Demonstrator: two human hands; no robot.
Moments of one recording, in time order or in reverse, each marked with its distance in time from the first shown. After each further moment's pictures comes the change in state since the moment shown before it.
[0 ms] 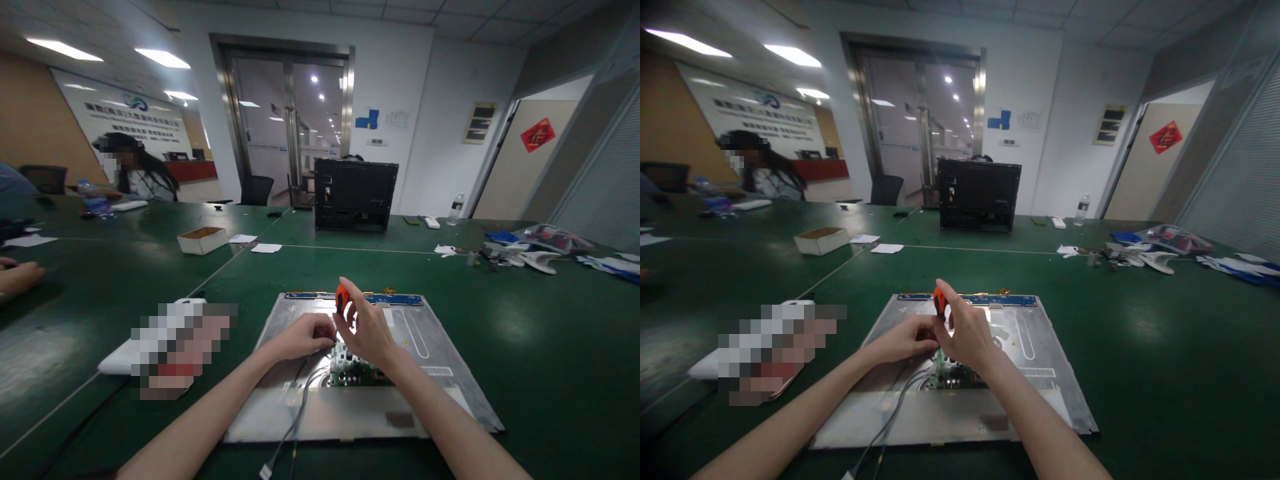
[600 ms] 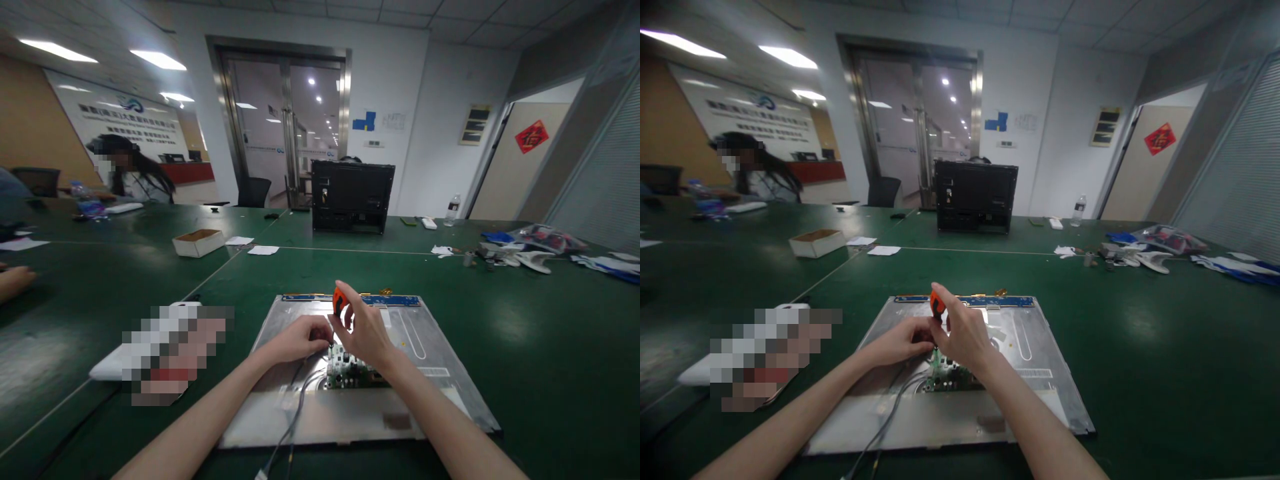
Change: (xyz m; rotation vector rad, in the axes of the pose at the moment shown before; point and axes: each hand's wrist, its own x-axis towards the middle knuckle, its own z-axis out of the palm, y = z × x) left_hand 0.001 -0.006 0.000 0.032 0.015 0.004; right_hand 0.001 -0.001 0.001 -0.075 0.039 -0.014
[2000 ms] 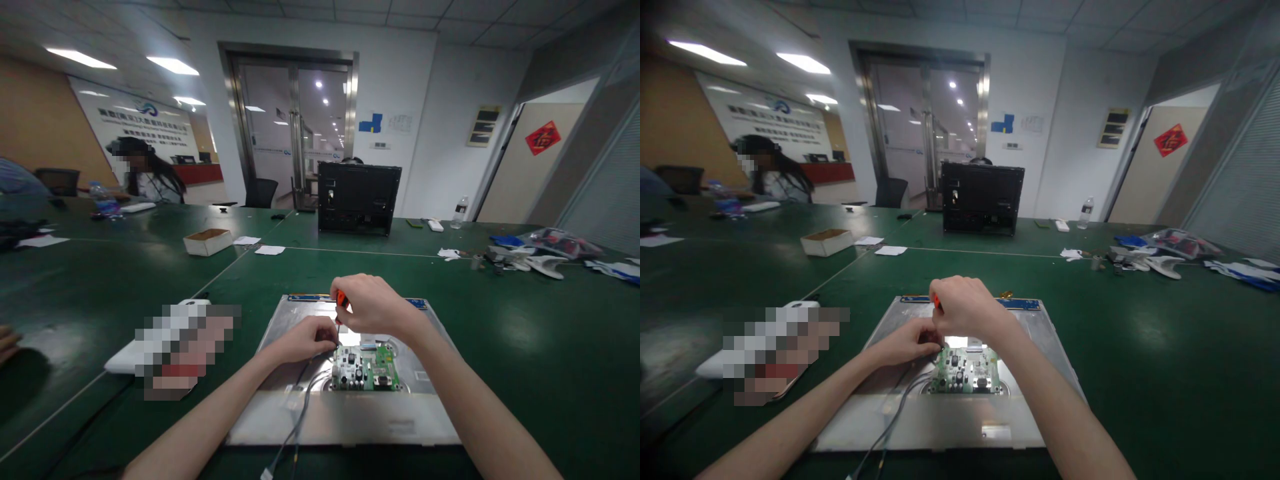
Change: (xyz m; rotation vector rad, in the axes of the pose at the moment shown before) left_hand -0.002 0.011 0.000 0.006 0.017 -0.041; right_hand 0.076 -0.036 -0.056 -0.275 -0.604 0.015
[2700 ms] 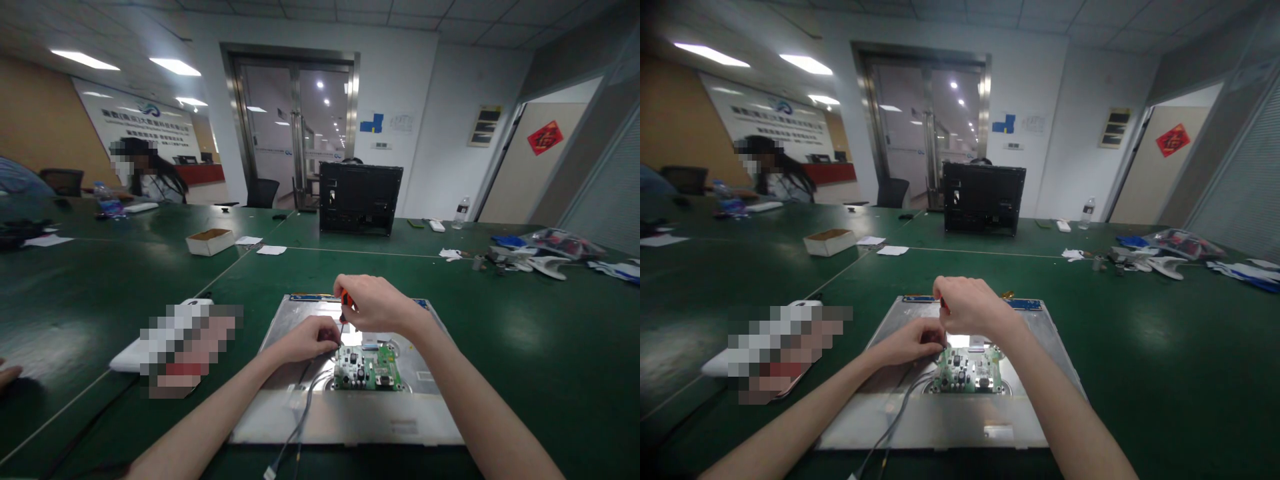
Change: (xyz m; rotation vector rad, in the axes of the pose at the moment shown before) left_hand -0.001 0.004 0.000 0.011 0.010 0.001; right_hand -0.001 0.003 -0.007 0.007 -0.087 -0.018
